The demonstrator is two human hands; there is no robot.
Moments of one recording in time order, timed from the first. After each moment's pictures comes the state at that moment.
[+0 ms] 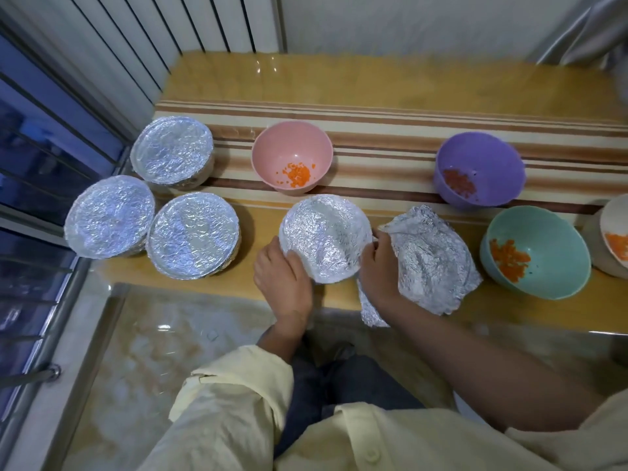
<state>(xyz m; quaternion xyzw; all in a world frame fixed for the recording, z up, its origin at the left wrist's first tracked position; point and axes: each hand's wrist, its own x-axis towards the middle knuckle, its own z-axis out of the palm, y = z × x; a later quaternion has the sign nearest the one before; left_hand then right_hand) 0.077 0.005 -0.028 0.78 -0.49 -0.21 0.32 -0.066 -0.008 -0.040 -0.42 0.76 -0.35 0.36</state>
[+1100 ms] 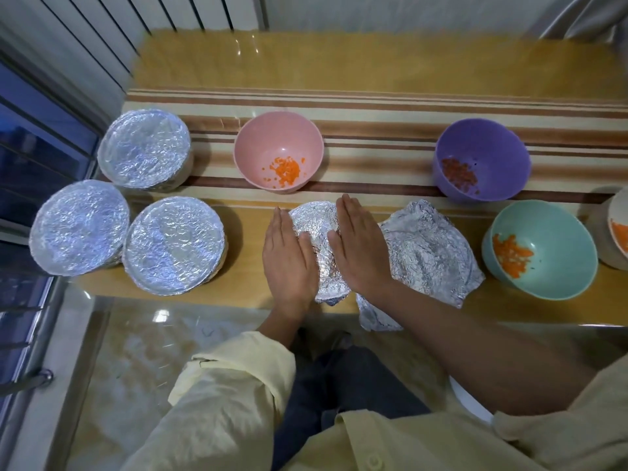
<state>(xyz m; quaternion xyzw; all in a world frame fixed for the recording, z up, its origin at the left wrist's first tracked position) 0.066 -0.037 -0.042 0.70 -0.64 -0.18 0.26 -0.063 -0.048 -0.042 -0.72 0.67 -0.11 0.14</state>
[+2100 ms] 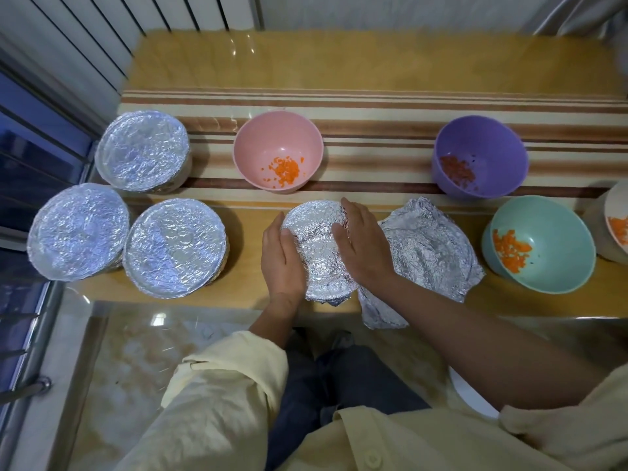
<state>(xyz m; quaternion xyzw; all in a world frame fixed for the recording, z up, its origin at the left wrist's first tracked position) 0.078 -0.039 -0.040 0.70 -0.48 -0.35 0.40 -0.066 -0.048 -0.036 -0.66 0.67 -0.24 0.22</state>
